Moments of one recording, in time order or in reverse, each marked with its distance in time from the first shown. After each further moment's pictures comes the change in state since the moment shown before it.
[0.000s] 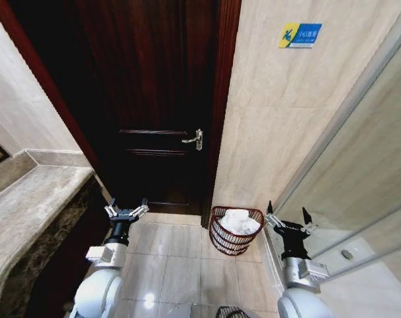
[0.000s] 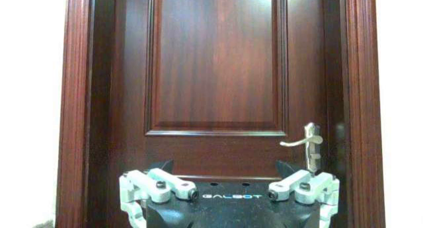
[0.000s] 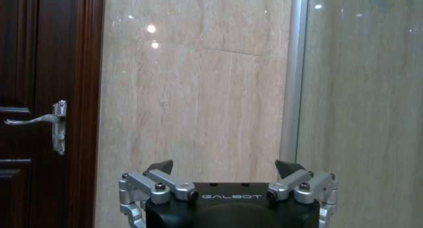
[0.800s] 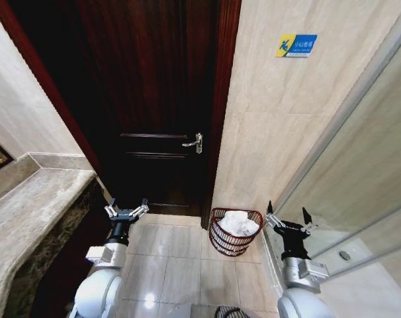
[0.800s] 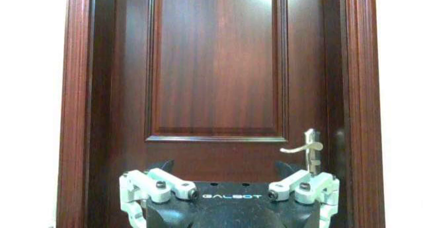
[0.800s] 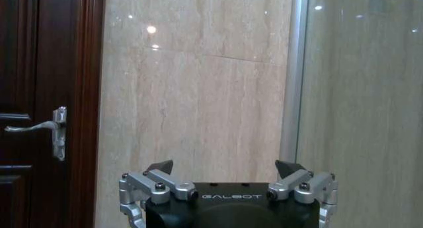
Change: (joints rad) left arm 0.000 0.000 0.000 0.000 0.000 0.000 0.000; right arm 0.000 0.000 0.000 0.000 0.000 0.000 0.000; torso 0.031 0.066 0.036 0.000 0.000
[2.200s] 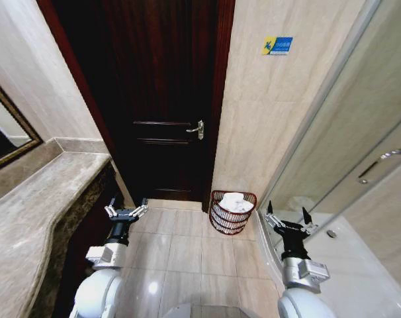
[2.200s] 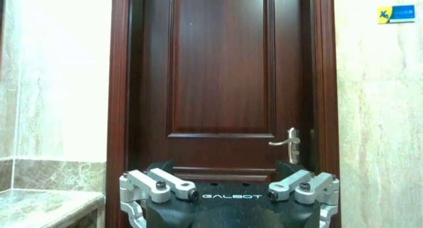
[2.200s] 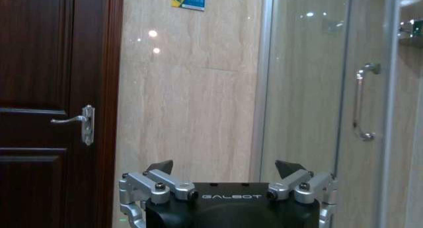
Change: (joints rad) left arm 0.000 0.000 0.000 0.000 0.000 0.000 0.000; right arm 0.000 0.000 0.000 0.000 0.000 0.000 0.000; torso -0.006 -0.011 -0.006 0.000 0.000
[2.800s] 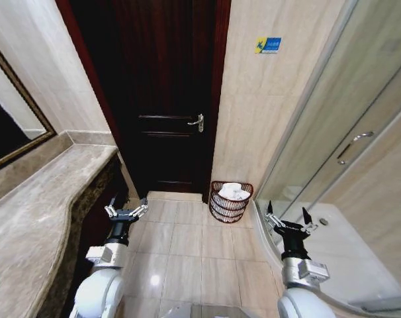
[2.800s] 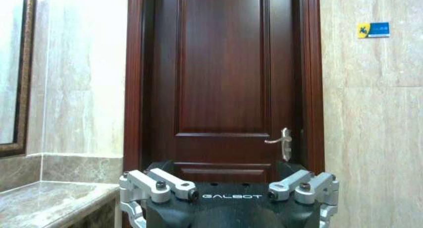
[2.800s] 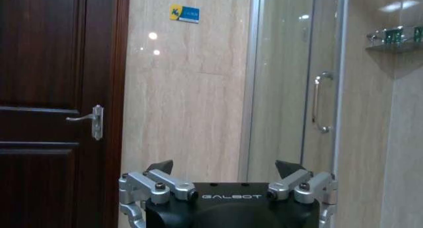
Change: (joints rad) left arm 0.000 0.000 0.000 0.000 0.000 0.000 0.000; right arm 0.000 0.000 0.000 0.000 0.000 0.000 0.000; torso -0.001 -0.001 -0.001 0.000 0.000
